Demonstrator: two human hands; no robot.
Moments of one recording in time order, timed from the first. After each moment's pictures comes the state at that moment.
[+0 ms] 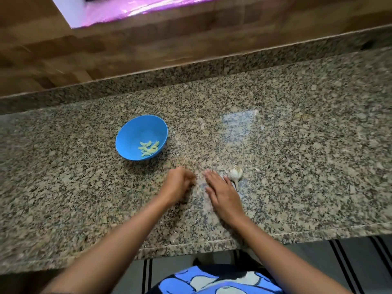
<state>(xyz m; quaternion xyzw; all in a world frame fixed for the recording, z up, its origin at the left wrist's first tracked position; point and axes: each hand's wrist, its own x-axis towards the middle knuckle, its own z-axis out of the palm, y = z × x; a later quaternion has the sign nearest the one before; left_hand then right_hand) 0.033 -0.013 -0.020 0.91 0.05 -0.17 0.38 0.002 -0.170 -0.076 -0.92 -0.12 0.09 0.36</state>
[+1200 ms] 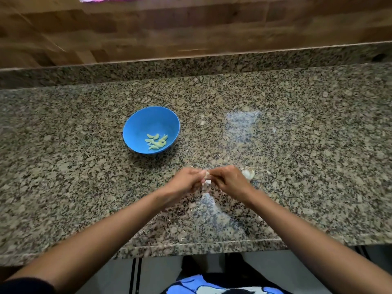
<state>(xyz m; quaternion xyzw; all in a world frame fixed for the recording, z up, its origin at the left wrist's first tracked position) 0.033 0.004 -0.008 0.72 0.07 -0.31 0.62 0.048 -0.165 -0.023 -0.88 -0.23 0.14 0.40</state>
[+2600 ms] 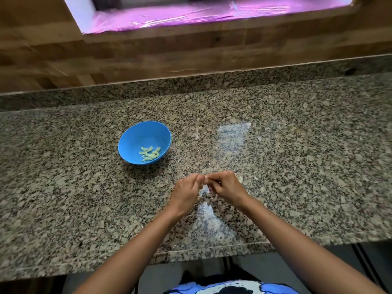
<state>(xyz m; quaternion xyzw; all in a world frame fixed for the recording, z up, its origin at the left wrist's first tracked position) 0.017 -0.028 -0.019 0.88 -0.03 -0.07 0.46 0.038 -0.179 -0.016 -0.86 -0.16 0.12 0.48</state>
